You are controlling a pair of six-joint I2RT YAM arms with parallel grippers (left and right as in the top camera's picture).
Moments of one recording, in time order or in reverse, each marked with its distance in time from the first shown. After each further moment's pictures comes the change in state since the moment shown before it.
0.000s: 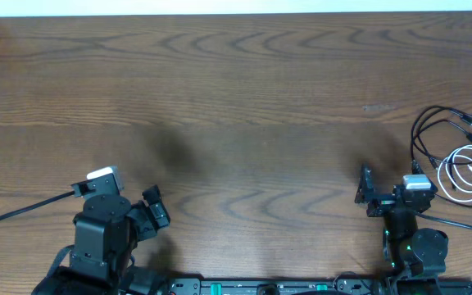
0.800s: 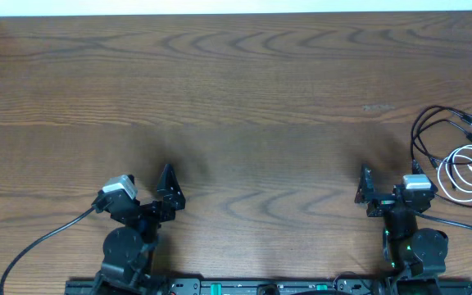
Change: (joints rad) left arm 0.003 -0.497 -0.720 0.843 0.000 -0.001; right arm 0.000 0.000 0.000 0.000 0.000 0.000
